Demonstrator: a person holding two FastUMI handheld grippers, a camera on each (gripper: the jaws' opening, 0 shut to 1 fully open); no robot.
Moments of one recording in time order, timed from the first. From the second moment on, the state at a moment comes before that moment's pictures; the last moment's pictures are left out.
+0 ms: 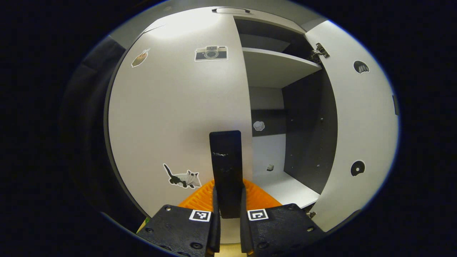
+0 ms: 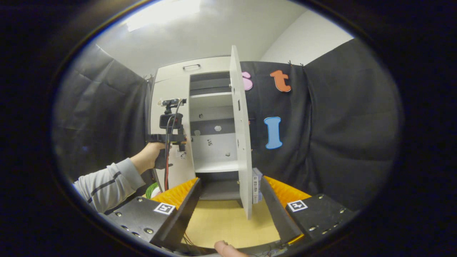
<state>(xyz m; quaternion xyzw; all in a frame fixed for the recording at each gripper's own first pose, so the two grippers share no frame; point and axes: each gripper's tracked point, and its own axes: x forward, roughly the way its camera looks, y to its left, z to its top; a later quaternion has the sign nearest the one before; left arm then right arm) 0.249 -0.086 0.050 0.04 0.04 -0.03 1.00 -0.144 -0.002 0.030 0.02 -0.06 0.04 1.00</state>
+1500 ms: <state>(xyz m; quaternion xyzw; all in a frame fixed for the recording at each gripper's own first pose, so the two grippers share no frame) 0.081 0.019 0.062 0.01 0.03 -0.07 1.00 -0.130 0.073 0.007 0.01 -0.04 0.05 1.00</state>
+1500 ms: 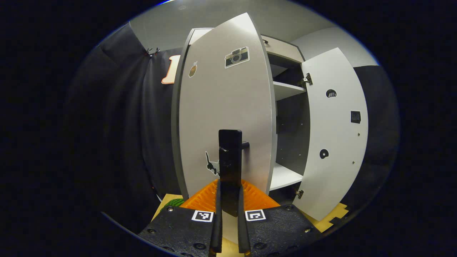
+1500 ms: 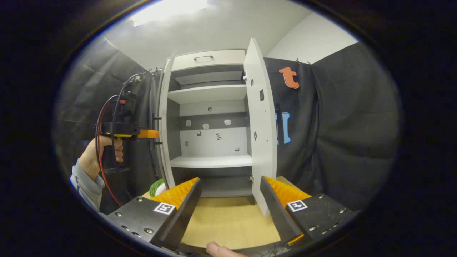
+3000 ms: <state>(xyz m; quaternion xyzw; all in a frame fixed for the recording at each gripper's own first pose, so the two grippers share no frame) 0.052 0.148 0.079 0.03 0.02 -0.03 1.00 -0.130 0.066 0.037 0.02 -0.07 0.03 1.00</state>
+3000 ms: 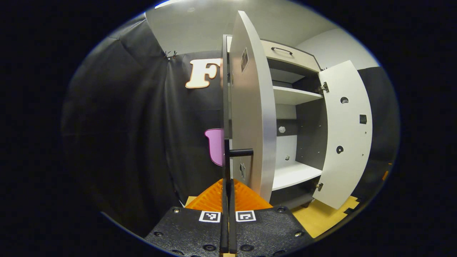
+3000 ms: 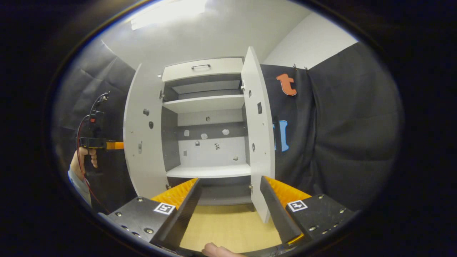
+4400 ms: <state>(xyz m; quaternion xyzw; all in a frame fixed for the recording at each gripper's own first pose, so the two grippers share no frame) -0.089 0.036 0.021 0.00 0.00 0.01 1.00 -0.124 0.062 0.016 0.00 -0.05 0.04 1.00</state>
